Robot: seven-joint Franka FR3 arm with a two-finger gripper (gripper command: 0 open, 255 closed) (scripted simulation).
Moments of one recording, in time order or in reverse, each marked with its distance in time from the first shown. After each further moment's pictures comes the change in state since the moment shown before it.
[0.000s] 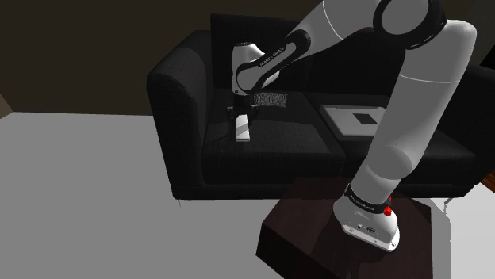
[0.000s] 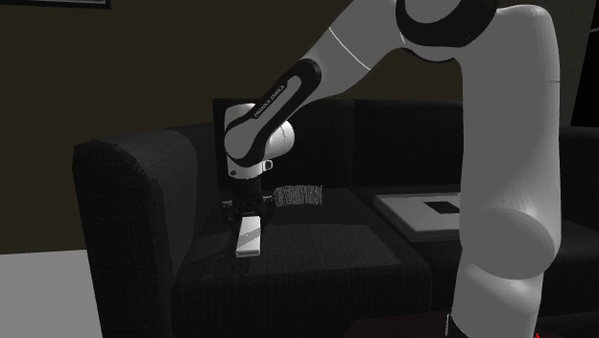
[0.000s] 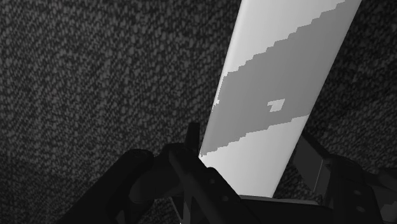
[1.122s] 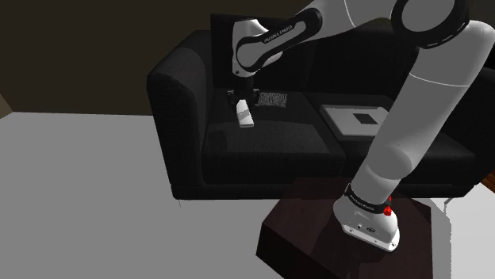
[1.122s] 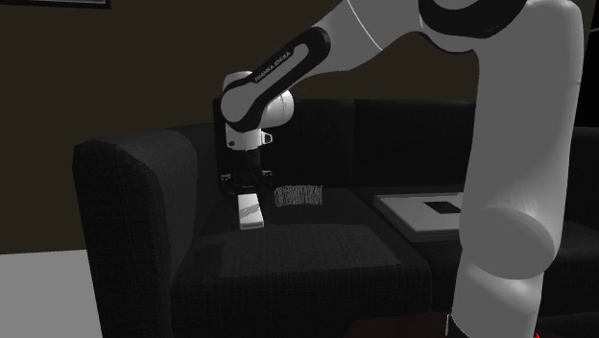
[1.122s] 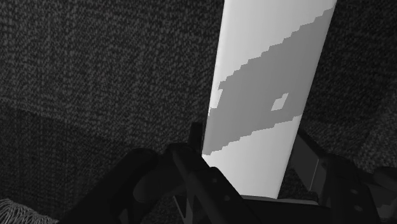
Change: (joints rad) arm -0.002 -0.098 0.003 0.079 0.025 -0.176 -0.022
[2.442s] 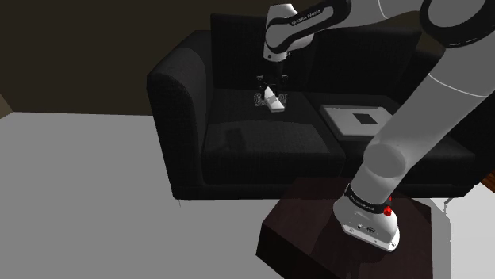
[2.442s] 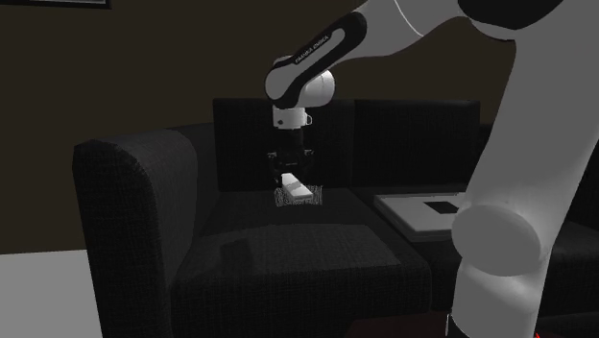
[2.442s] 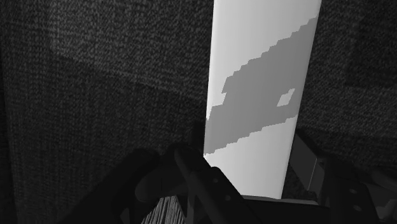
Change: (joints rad) arm -0.109 -0.178 -0.129 -0.083 0.009 -0.087 -0.244
